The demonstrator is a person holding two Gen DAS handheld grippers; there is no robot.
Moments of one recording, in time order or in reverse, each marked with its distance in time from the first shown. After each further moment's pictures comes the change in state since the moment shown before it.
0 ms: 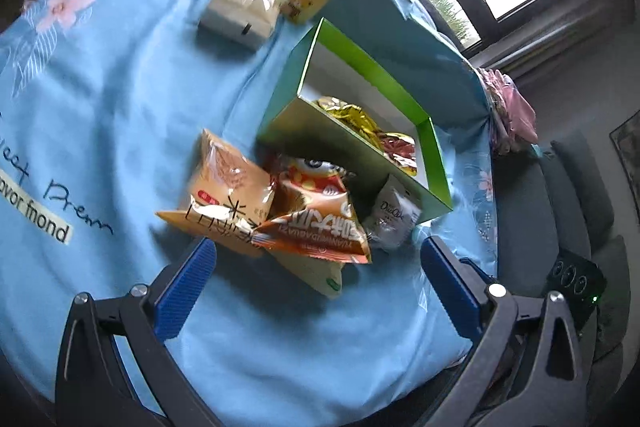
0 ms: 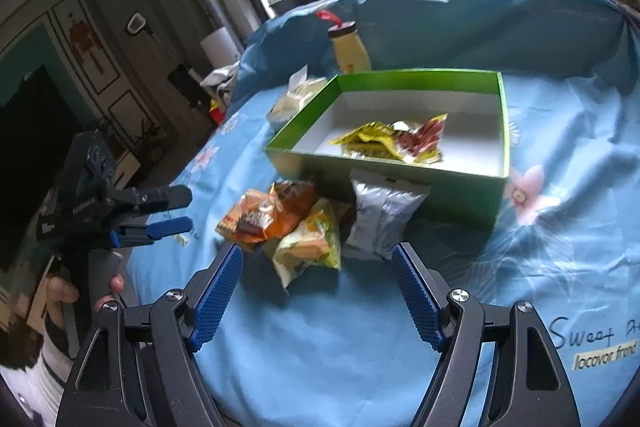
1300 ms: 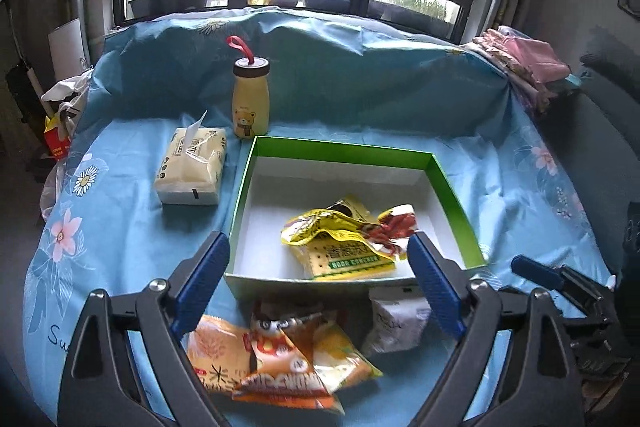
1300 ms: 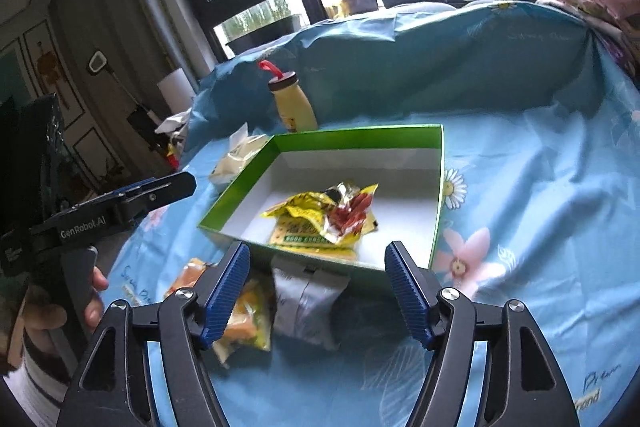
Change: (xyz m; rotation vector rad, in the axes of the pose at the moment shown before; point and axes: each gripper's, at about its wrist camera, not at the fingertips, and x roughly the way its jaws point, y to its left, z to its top) left arm 0.031 -0.129 0.050 0.484 -0.226 0.301; right arm -0.014 -0.051 0.049 0.092 -0.136 -0.126
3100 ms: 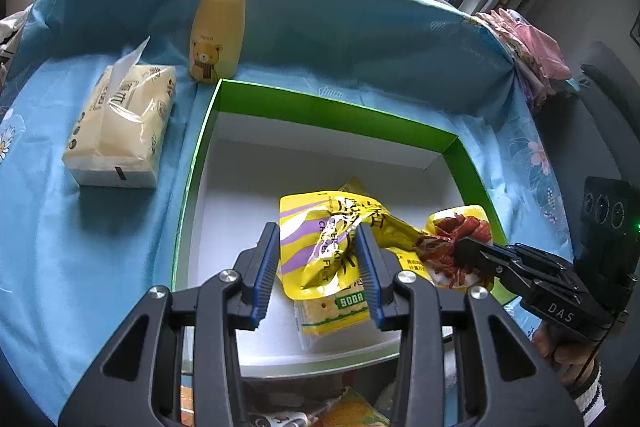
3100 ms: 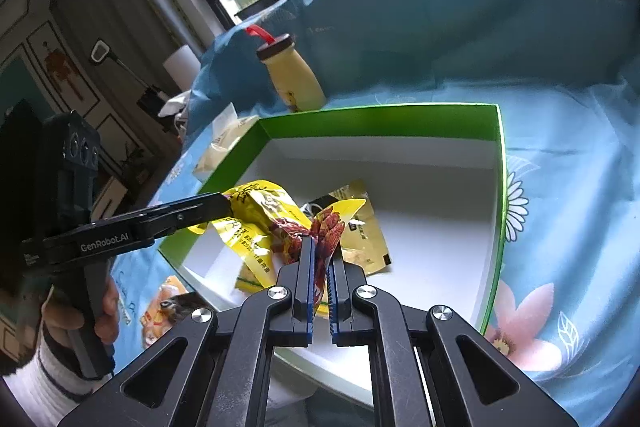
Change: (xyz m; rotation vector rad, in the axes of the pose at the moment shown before) left arm 0.123 0.039 0.016 -0.098 0.209 -0.180; right arm 0.116 -0.042 0.039 0.011 0.139 0.118
